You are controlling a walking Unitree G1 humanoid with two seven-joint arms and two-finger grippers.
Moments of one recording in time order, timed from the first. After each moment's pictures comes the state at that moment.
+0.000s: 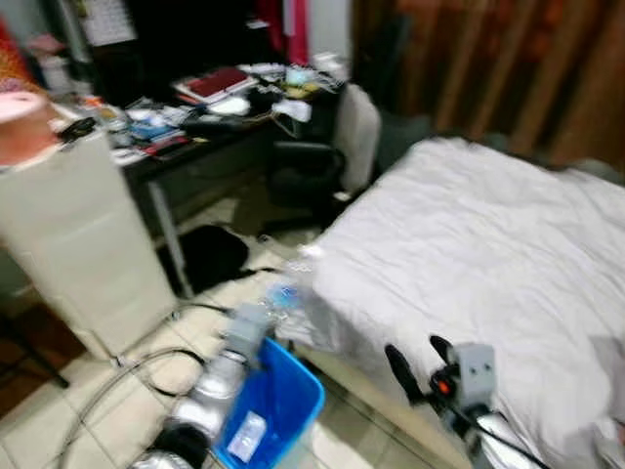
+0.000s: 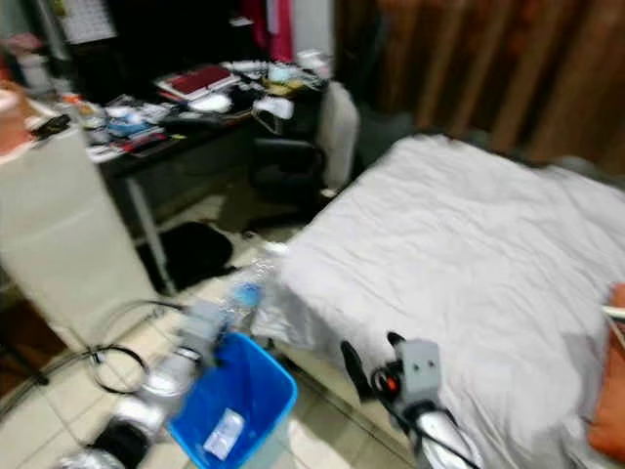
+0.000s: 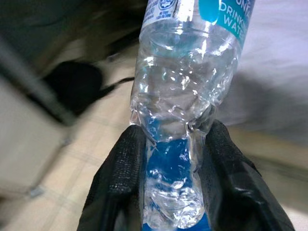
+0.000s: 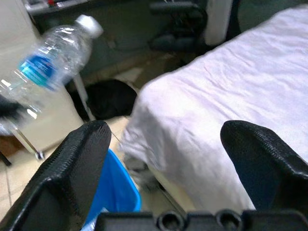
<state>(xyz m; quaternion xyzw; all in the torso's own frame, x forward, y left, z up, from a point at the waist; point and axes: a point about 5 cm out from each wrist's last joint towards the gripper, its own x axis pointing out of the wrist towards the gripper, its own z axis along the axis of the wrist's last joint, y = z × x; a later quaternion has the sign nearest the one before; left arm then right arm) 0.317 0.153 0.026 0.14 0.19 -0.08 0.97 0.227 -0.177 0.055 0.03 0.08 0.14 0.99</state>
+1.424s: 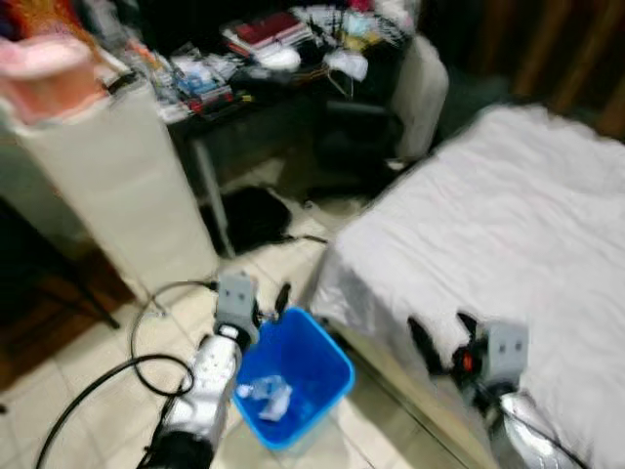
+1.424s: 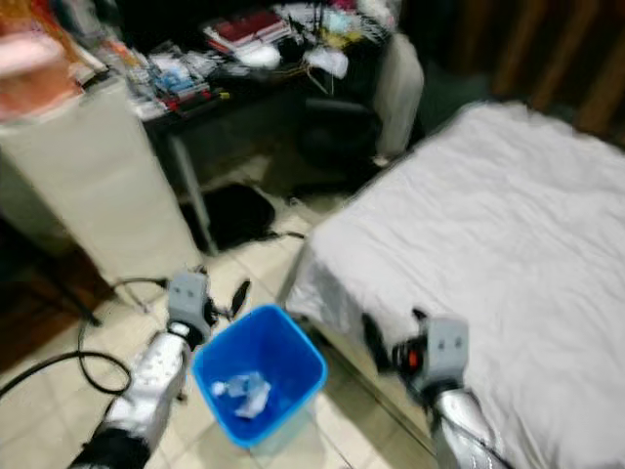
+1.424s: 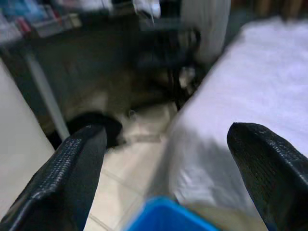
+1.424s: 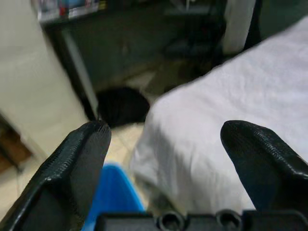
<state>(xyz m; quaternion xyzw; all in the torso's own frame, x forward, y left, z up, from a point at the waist) 0.315 0.129 0.089 0.03 -0.03 -0.14 0.99 0.248 -0.190 0.097 0.03 0.02 0.07 1.00</state>
